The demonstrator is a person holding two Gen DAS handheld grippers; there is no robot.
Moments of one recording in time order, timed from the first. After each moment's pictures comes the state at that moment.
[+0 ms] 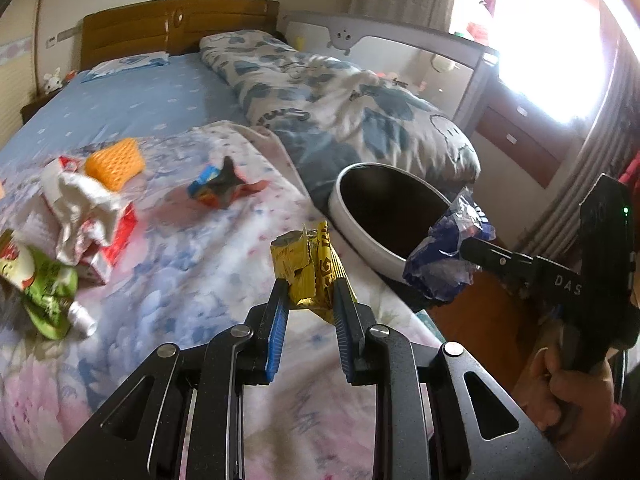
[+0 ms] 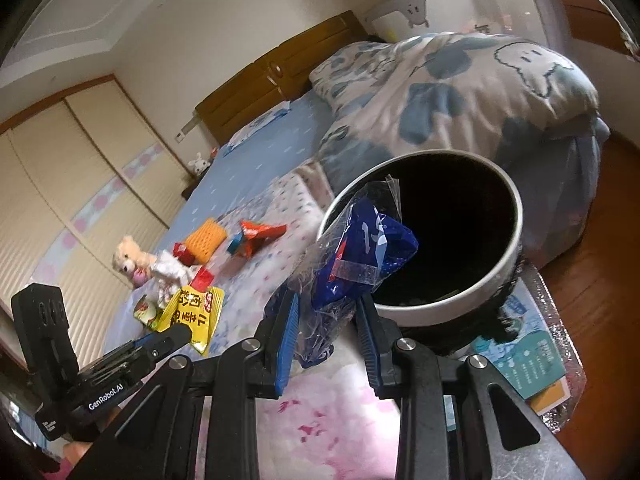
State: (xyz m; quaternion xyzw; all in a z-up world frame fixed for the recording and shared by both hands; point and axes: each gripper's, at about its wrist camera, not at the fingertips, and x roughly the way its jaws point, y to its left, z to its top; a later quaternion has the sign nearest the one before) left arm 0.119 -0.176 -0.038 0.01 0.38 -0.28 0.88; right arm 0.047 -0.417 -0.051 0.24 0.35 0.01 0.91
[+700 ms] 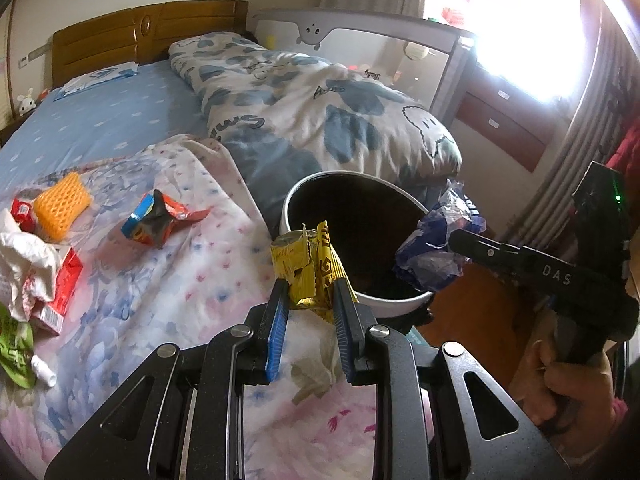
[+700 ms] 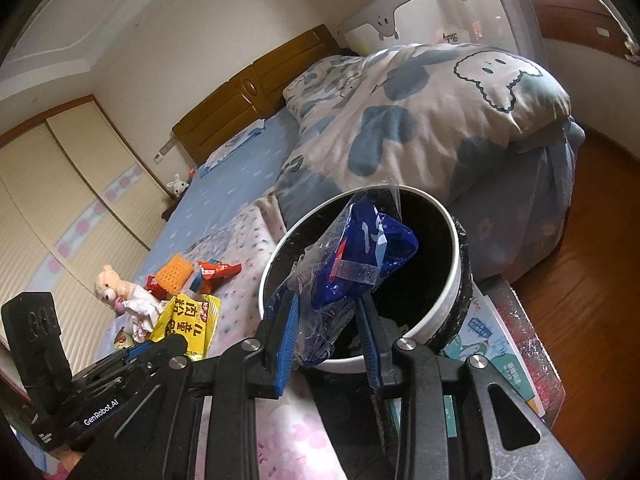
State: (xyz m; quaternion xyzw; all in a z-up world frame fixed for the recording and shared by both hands) left arm 0.137 -0.235 -0.031 0.03 0.38 -0.32 0.87; right arm 0.053 -0.469 -0.046 0.25 0.33 -0.03 0.91
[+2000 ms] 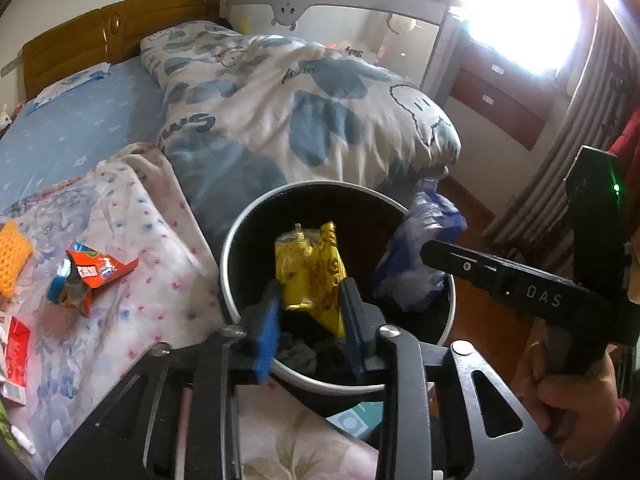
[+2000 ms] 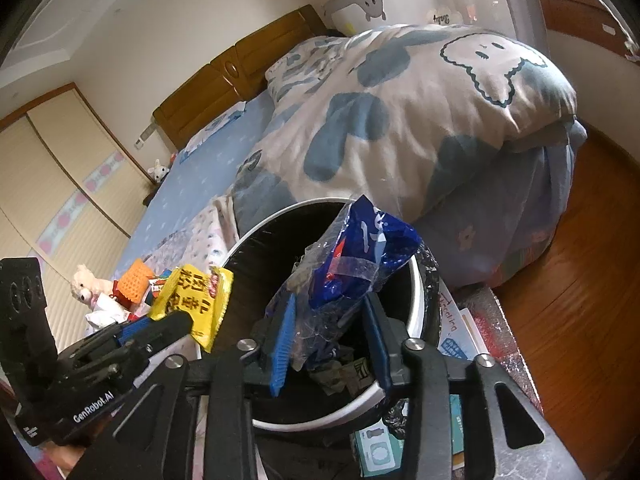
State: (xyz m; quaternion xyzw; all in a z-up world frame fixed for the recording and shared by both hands) left arm 0.186 -0.319 -0.045 0.07 0.40 -0.34 0.85; right arm 0.101 -0.518 -0.065 0.24 0.38 -0.04 0.89
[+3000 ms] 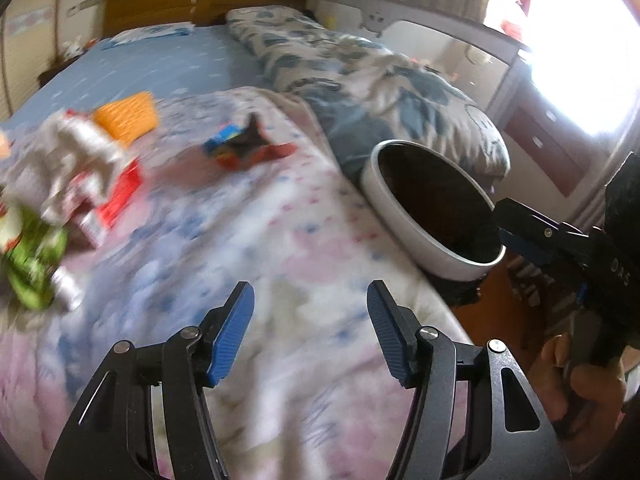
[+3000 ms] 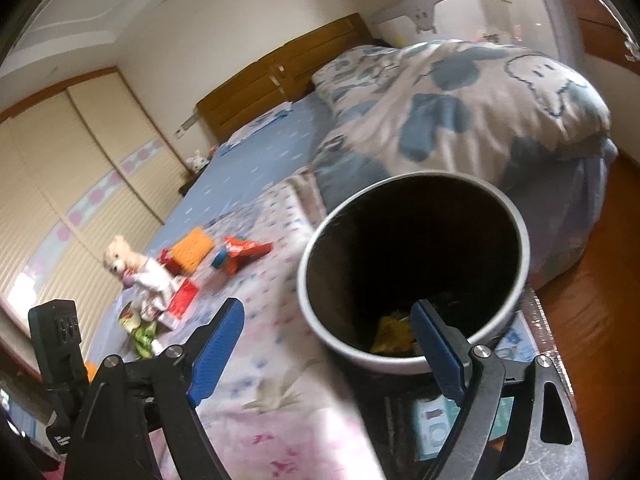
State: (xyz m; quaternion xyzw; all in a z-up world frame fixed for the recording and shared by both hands) left arm 0.132 -0.167 -0.072 -0.02 0.43 -0.23 0.87; right arm 0.075 -0.422 -0.053 0.21 0.35 0.02 0.91
